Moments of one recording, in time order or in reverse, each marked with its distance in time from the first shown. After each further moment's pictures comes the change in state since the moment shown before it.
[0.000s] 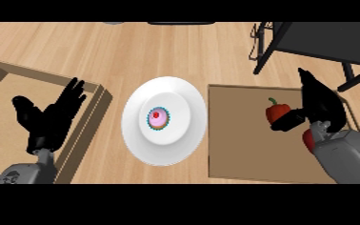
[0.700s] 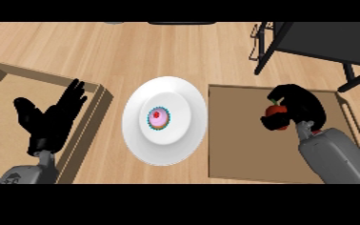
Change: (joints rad) left arm 0.012 -0.015 0.003 -0.018 -0.016 -0.002 0.011; right arm -0.021 0.059 0.038 0.130 0.006 0.090 -0.161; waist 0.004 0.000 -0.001
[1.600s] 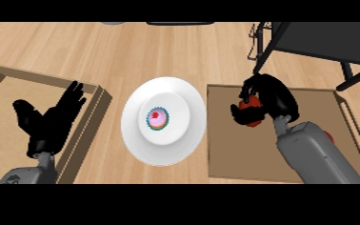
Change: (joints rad) left arm 0.012 -0.011 0.018 0.006 -0.013 -0.015 -0.007; right arm -0.059 0.144 -0.015 -0.052 -0.034 -0.039 -0.221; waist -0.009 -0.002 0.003
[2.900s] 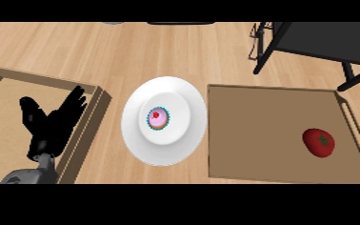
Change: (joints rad) left arm 0.011 -0.007 0.003 -0.002 0.000 -0.015 0.090; right arm -0.480 -0.288 -0.475 -0.286 -0.100 0.196 0.356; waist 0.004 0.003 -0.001
